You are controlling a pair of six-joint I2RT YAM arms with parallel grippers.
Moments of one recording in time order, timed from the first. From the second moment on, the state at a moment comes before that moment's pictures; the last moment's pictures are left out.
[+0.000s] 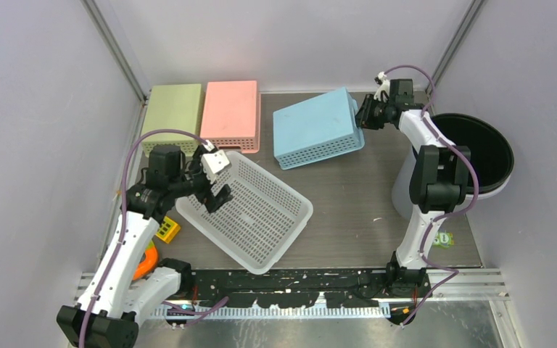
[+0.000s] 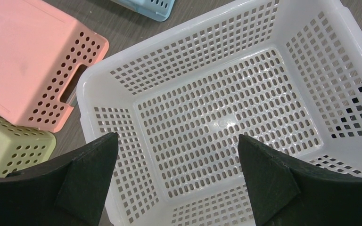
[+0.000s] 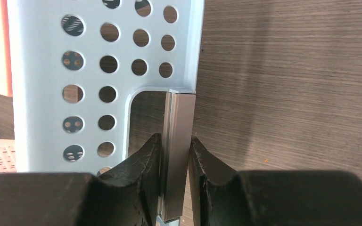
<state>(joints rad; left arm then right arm) -0.24 0.89 0.94 -0.72 0.58 0.60 -0.04 1.96 1.57 -0.39 -0.48 0.21</state>
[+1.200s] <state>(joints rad) -0.20 0.89 0.94 -0.72 0.64 0.60 -0.06 2.10 1.74 -0.50 -0.41 0.12</state>
